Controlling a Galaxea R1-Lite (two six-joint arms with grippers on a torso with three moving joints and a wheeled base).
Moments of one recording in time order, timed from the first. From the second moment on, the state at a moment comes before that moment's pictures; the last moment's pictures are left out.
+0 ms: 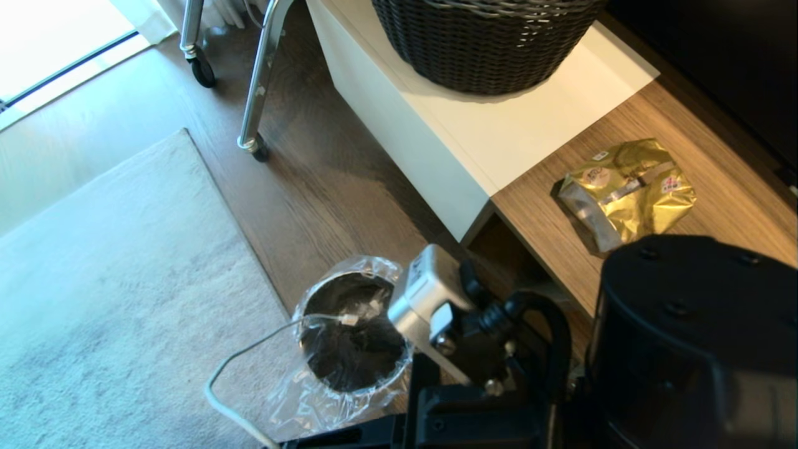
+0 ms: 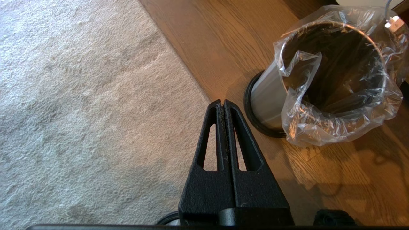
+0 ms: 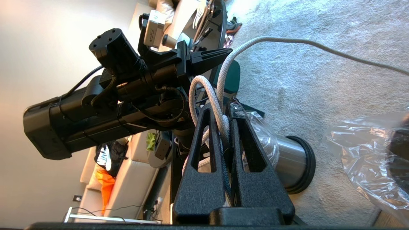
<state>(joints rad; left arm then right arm) 0.00 0.00 0.00 -0.02 0.00 -0.02 1.21 1.63 -0.88 -0.65 0.34 0.24</state>
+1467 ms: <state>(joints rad) 0.00 0.00 0.00 -0.02 0.00 -0.02 1.11 1.75 -0.91 -0.79 0.34 0.28</state>
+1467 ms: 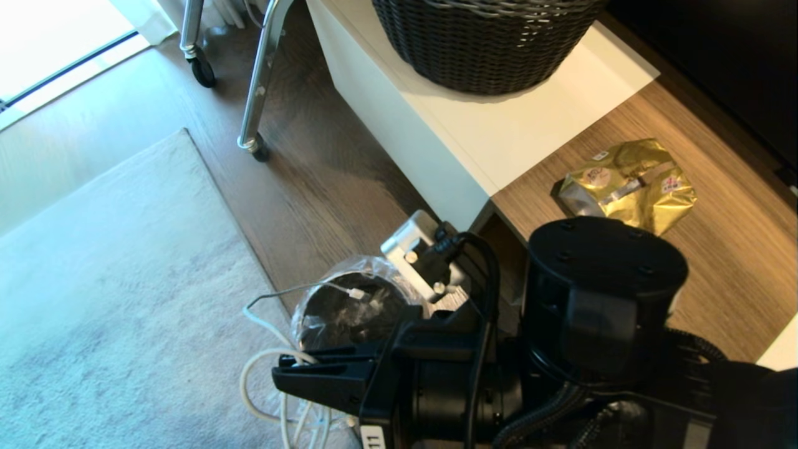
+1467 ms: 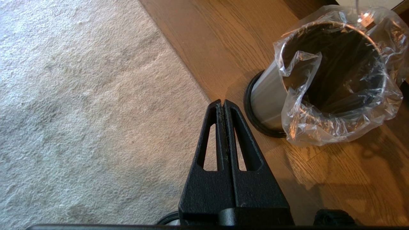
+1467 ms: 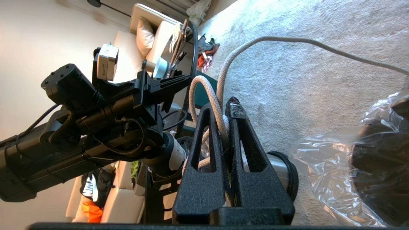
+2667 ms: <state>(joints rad) 0.00 0.00 0.00 -0.02 0.00 -0.02 1.09 1.86 -0.87 -0.94 0.34 0.31</state>
